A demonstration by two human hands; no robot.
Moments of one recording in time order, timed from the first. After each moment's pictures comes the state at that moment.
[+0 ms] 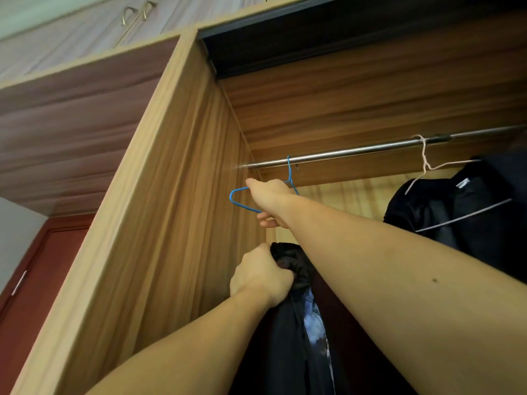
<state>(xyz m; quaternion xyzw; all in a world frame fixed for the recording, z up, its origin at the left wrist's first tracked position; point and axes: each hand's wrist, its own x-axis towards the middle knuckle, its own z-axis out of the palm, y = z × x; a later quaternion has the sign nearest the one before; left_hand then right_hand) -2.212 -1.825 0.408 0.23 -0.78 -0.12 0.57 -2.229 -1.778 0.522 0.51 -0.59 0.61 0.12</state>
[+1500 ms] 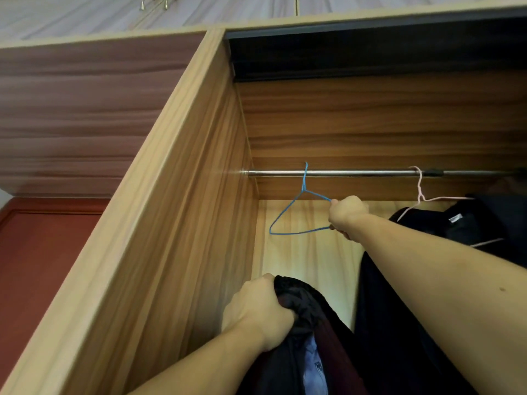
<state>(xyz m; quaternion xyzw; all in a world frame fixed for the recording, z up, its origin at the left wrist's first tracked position) -2.208 -1.840 0.383 0.19 -0.82 -0.10 0.53 -2.335 -1.733 0.553 0.33 -0.67 0.59 0.30</state>
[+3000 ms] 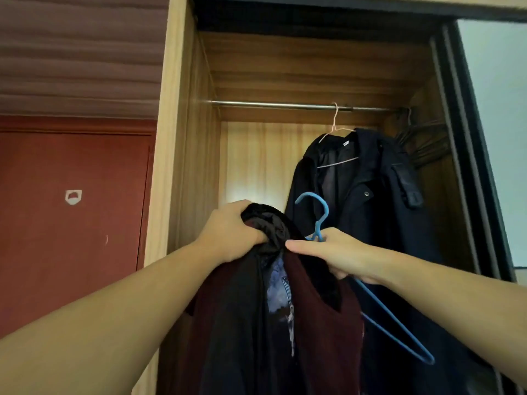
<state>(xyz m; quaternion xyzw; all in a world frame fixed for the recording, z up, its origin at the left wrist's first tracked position) -2.014 -1.680 0.285 0.04 -0.86 -0.23 0.46 -2.124 -1.503 0.268 0.47 -0.75 0.47 -0.01</state>
